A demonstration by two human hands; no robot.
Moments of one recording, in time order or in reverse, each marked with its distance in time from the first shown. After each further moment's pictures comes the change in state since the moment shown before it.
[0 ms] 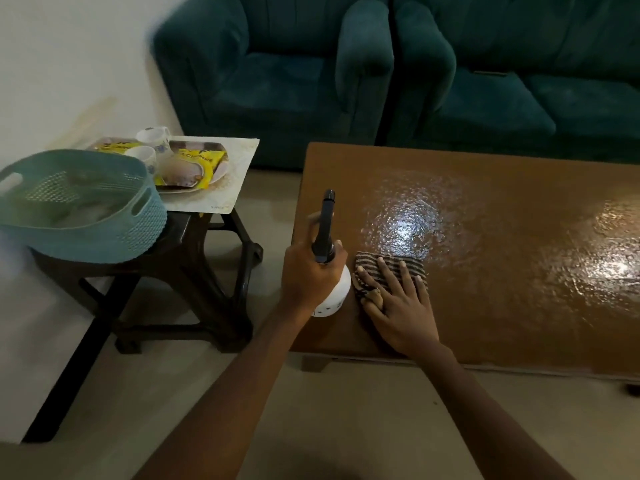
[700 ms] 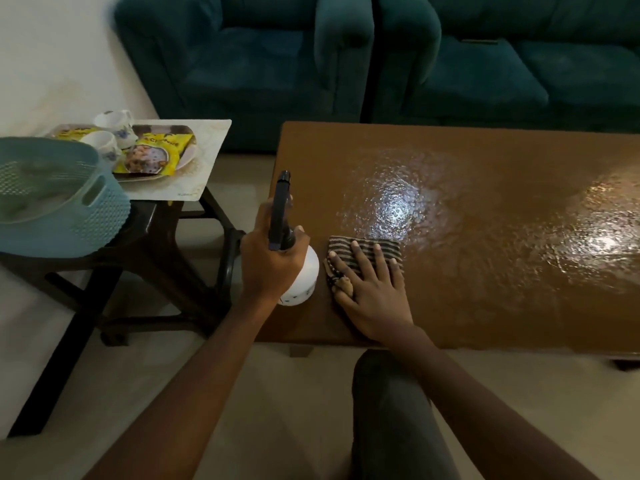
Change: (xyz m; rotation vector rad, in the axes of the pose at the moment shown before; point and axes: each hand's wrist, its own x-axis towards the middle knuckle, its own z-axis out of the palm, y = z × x) left_hand -0.003 -0.014 0.005 0.074 0.101 0.031; right_hand 0.004 0.004 0.010 0.018 -0.008 -0.042
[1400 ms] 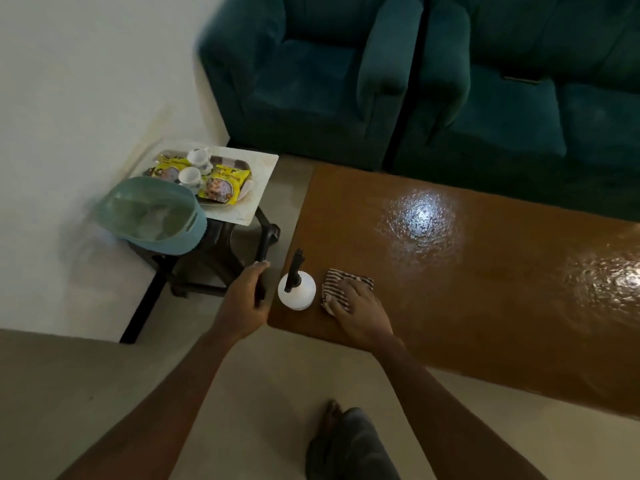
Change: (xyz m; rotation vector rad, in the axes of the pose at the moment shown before) left_hand 0.039 0.144 -0.135 0.326 -0.538 -0.485; right_hand -0.033 -0.027 -0.196 0.352 -0.262 0.017
